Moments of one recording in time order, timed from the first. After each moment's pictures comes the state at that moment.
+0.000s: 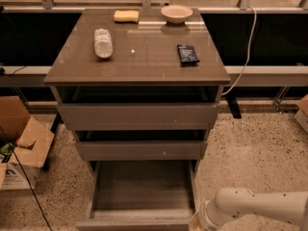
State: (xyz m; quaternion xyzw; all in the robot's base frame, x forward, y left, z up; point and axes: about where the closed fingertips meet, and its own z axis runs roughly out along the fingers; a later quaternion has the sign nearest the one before) arm 0.371 -0.173 0.315 -0.61 0.77 0.17 0.11
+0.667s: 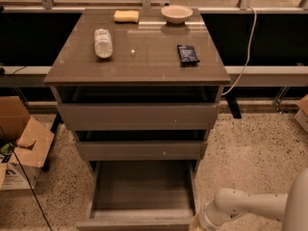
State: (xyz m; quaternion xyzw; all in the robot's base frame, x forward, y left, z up) arm 0.378 -0.181 0.260 -0.58 0.79 0.20 0.10
